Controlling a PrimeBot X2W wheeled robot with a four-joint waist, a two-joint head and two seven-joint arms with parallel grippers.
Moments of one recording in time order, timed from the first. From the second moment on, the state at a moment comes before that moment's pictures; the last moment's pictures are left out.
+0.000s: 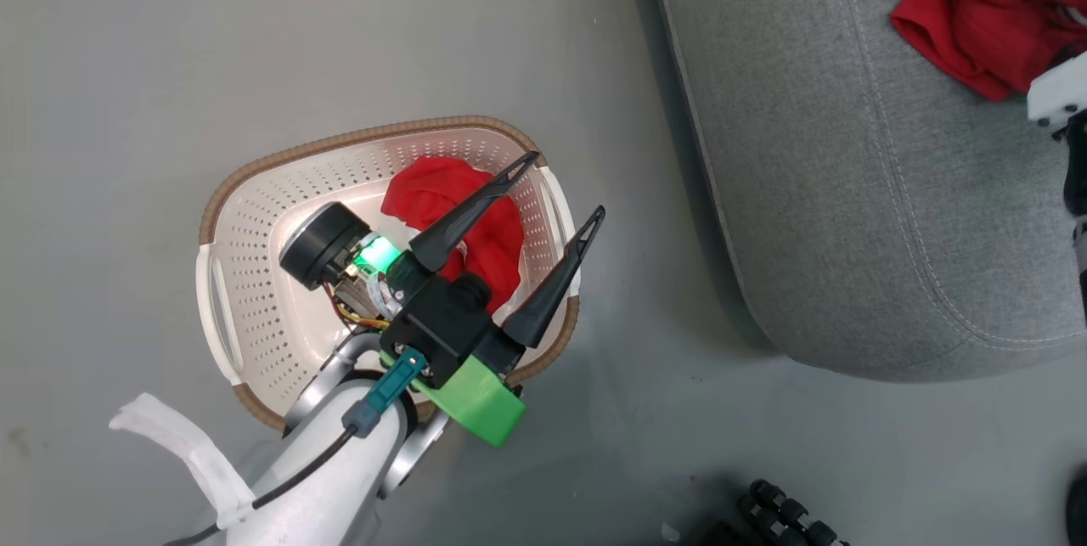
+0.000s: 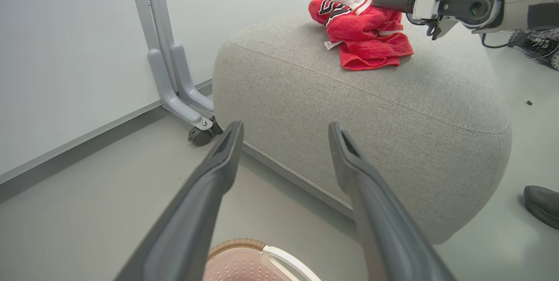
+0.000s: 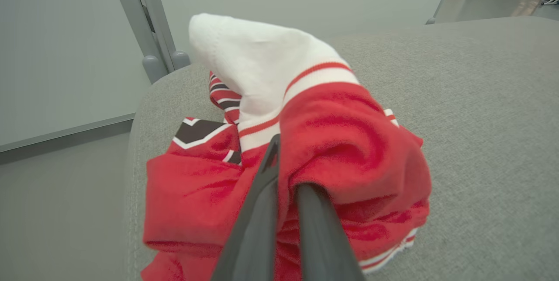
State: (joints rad) left arm -0.47 0.25 -0.66 0.01 -0.15 -0.12 -0.15; right arm -0.86 -0.37 -0.06 0.79 0.41 0.13 -0.26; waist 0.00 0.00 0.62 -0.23
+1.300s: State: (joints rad) left arm -0.23 0.18 -0.27 0.12 -0.29 0.08 -0.26; right arm -0.16 -0.08 -0.02 0.05 0.15 0.13 -0.21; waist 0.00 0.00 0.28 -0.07
